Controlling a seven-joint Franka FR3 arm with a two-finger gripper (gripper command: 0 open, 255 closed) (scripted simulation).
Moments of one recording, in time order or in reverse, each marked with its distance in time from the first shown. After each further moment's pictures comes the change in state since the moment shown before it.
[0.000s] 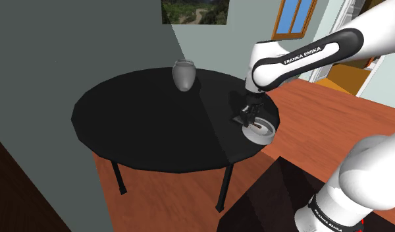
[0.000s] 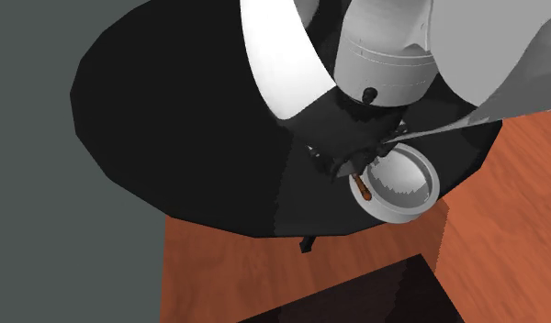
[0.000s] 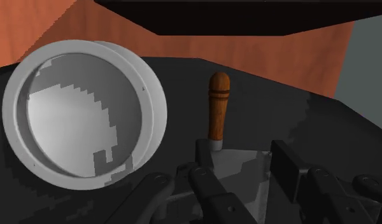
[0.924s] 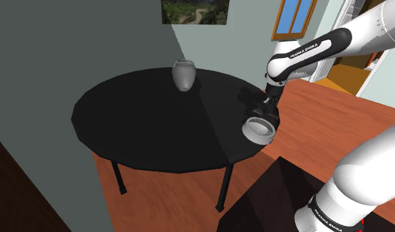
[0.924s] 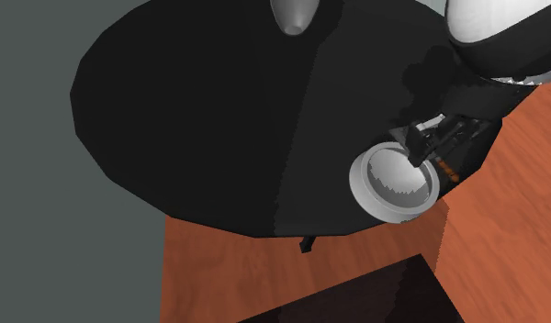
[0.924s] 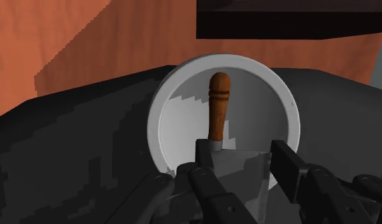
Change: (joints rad) arm -0.134 0.114 -0.216 0.106 -0.072 0.030 -0.301
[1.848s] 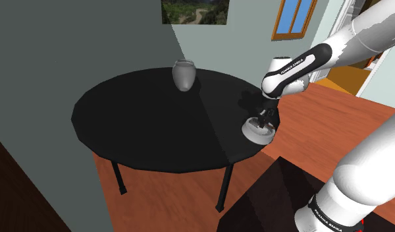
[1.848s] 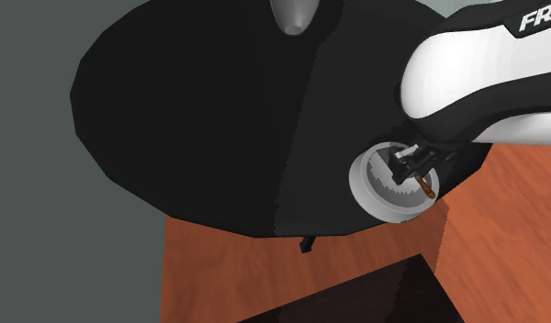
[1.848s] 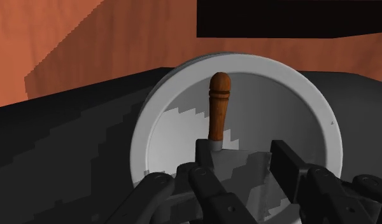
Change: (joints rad) arm 0.004 0.126 -0.018 -0.068 0.019 0.192 -0.014
